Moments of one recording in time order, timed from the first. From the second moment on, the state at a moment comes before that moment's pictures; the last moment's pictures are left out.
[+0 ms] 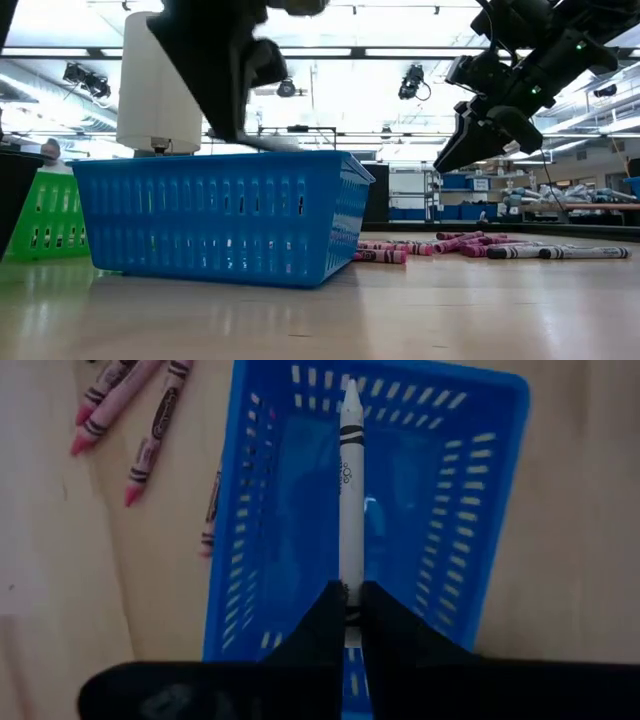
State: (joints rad) left arm -0.40 1.94 1.56 -0.94 -0.08 -0.29; right arm 0.05 1.16 0.50 -0.08 0.42 -0.14
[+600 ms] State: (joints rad) left arm -0.40 1.97 1.56 -0.97 -0.08 -0.32; right arm 0.04 1.16 0.50 -0.07 0.40 -0.14
